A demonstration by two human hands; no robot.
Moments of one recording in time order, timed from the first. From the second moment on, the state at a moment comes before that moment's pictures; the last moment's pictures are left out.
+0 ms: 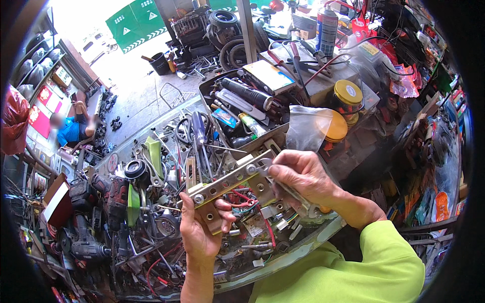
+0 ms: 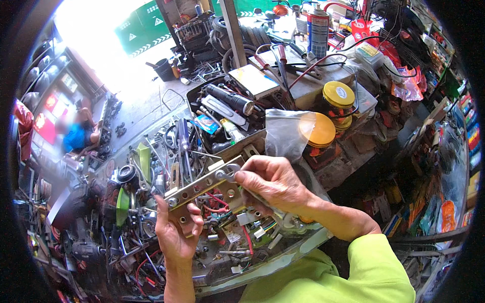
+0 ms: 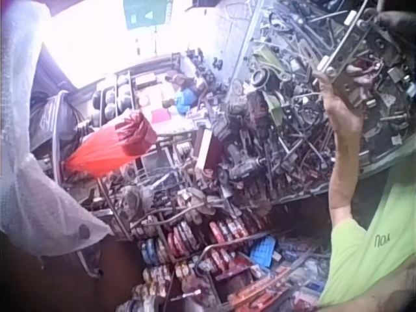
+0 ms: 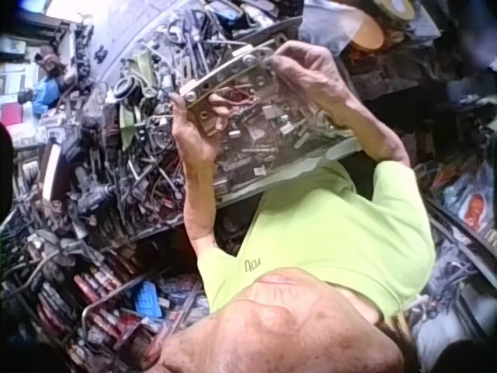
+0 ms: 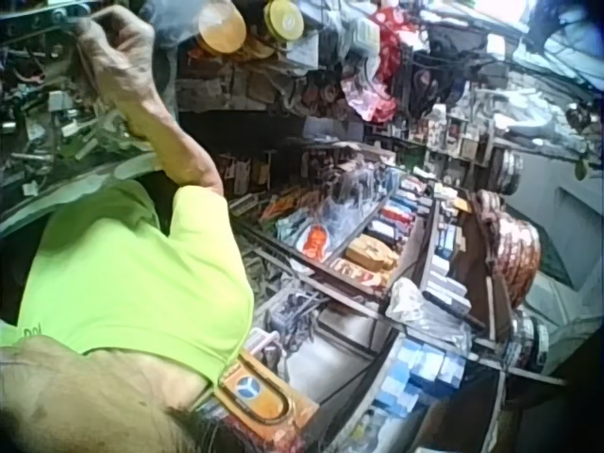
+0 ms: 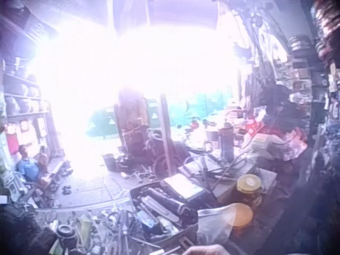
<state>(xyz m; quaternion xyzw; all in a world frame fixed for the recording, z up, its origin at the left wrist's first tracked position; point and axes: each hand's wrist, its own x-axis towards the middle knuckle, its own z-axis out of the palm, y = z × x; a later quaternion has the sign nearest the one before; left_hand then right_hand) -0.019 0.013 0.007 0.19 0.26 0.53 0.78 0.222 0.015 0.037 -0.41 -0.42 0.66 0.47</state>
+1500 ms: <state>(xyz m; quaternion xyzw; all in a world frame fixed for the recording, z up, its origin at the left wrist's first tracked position) -0.026 -0.021 -0.003 0.59 0.23 0.41 0.66 0.195 -0.002 0.045 -0.23 -0.65 0.71 0.17</state>
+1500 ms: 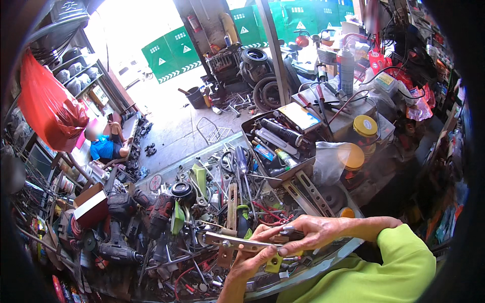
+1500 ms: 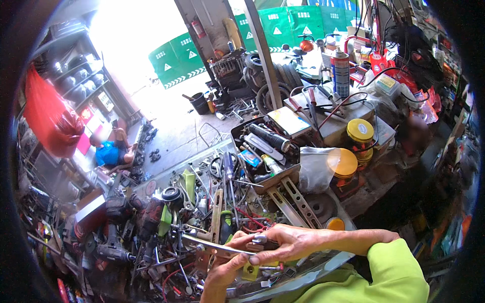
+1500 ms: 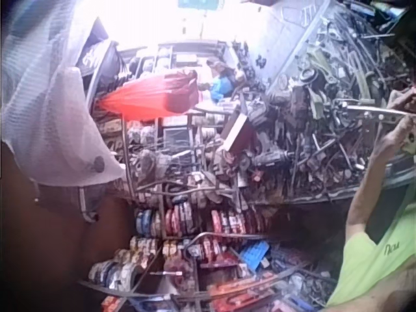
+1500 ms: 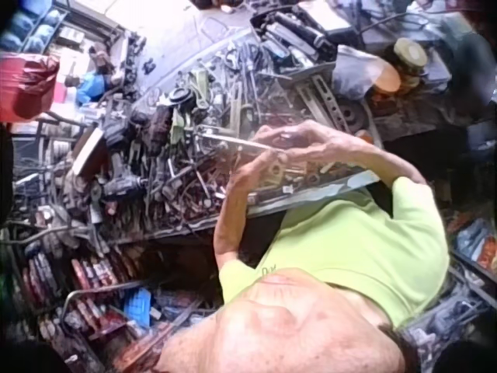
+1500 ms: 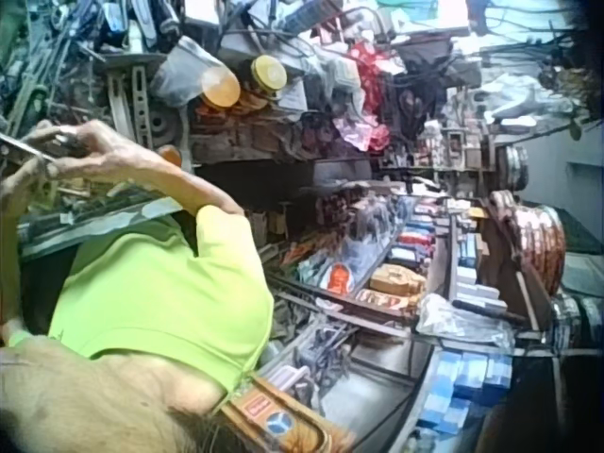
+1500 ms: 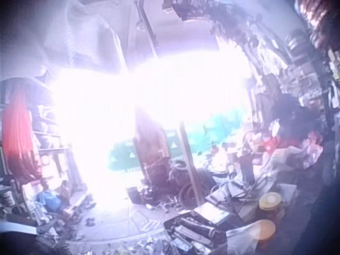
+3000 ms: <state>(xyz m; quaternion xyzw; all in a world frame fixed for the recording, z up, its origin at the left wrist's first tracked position) -0.021 -0.021 0.002 0.31 0.33 0.58 0.67 0.178 -0.024 0.047 -0.43 -0.79 0.17 0.39</state>
